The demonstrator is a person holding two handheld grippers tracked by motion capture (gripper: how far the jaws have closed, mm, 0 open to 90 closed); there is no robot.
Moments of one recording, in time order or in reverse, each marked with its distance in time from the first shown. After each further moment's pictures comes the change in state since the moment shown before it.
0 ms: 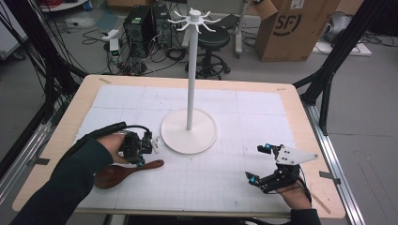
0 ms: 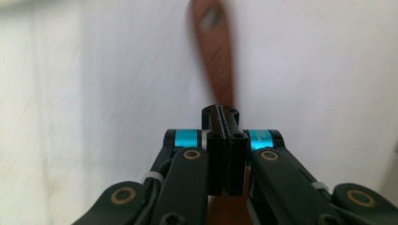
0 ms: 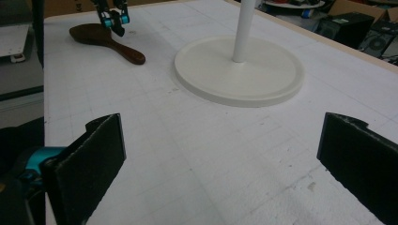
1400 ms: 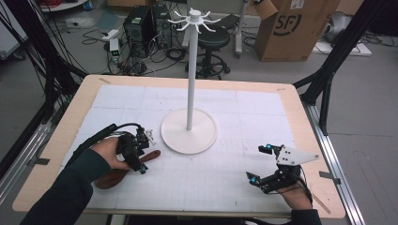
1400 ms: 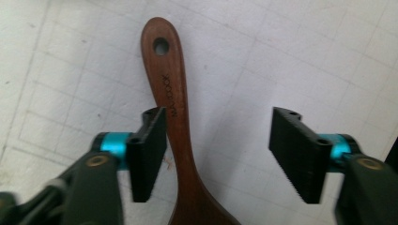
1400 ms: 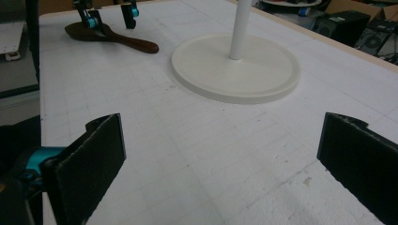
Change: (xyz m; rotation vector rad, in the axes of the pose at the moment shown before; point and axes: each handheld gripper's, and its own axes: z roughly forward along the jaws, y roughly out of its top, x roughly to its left) left arm 0.009 -0.031 -0.003 -0.131 0.023 -0.295; right arm 0.000 -0.001 -0.001 0.009 -0.011 0.005
